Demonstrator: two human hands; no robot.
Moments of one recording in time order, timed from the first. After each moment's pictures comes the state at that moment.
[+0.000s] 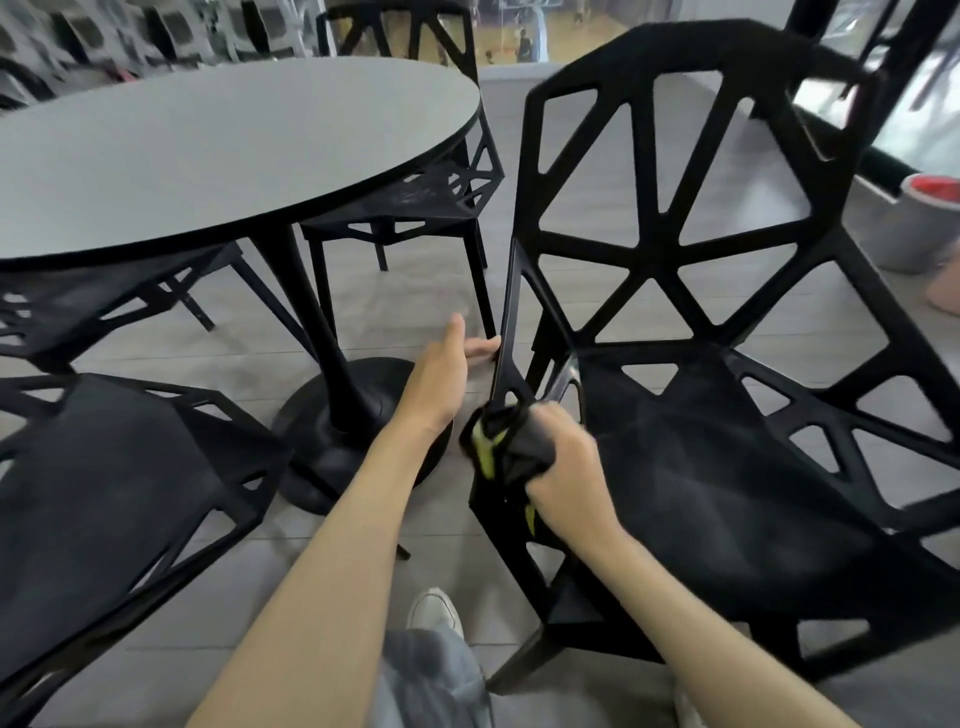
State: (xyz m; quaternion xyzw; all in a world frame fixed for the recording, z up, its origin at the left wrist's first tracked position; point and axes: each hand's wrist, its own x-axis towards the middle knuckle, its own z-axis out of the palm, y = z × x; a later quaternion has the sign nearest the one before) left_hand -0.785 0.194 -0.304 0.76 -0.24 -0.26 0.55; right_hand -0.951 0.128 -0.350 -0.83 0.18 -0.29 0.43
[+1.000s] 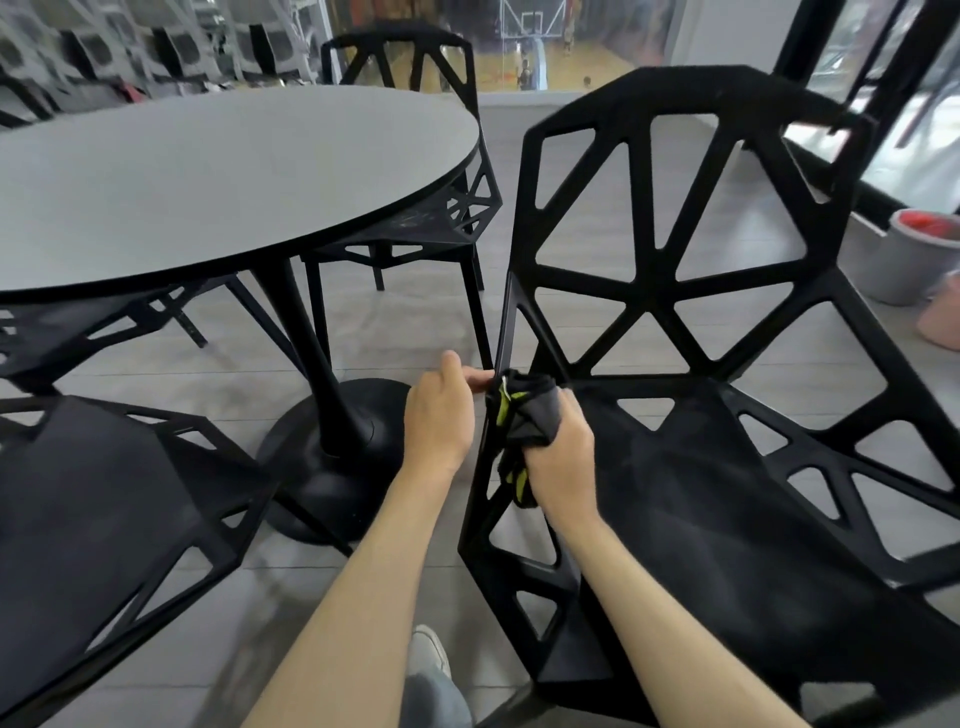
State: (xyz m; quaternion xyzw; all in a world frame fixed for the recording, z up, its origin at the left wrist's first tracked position) left_hand -0.807 0.183 -0.288 0.79 -0.17 -0.14 0.56; right_hand -0.903 0.097 -0.348 -0.74 0.25 -0.38 0.50
